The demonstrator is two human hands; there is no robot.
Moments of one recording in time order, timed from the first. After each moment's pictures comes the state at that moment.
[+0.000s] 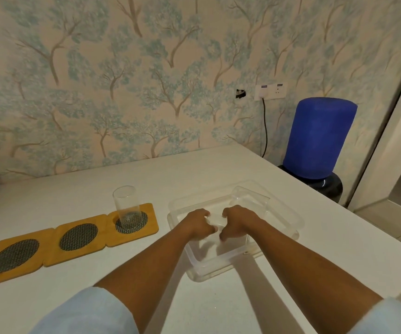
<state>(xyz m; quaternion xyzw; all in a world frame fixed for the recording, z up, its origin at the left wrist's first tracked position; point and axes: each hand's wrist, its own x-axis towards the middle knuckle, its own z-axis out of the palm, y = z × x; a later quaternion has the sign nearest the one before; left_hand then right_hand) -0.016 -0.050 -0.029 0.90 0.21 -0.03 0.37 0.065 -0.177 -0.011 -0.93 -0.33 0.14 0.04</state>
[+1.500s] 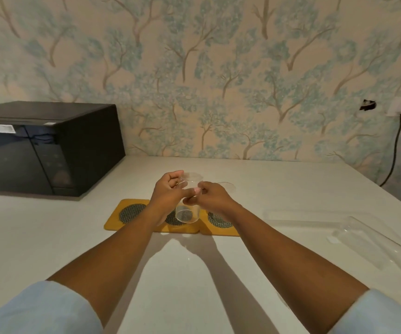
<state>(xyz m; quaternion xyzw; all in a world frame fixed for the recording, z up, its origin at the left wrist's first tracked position) -0.216 0.154 0.018 0.64 0.31 0.37 0.60 -0.091 0.064 0.030 -0.72 -0.46 0.29 0.43</state>
